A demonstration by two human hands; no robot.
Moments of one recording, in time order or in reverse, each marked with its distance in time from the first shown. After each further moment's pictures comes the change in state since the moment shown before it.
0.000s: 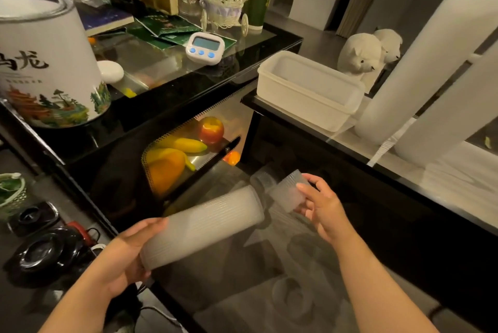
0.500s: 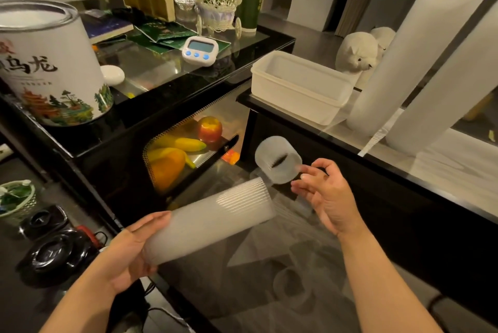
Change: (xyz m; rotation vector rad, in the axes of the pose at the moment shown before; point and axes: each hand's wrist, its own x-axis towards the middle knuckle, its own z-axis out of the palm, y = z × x) left_hand -0.021 0.000 0.008 -0.065 -0.058 0.055; right_hand -0.042 -0.034 -0.001 0.183 -0.079 -0.189
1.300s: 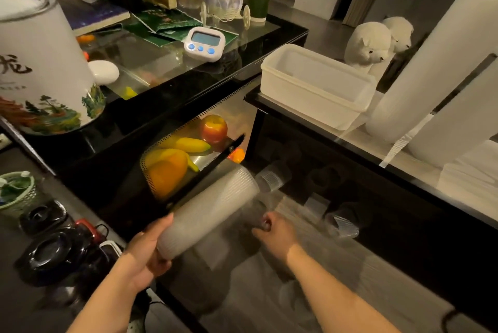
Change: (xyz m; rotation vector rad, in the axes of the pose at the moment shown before) left_hand 0.058 -0.018 0.010 -0.067 0.221 -0.126; right_hand 0.042 0.143 0.025 -1.156 -0.141 0.241
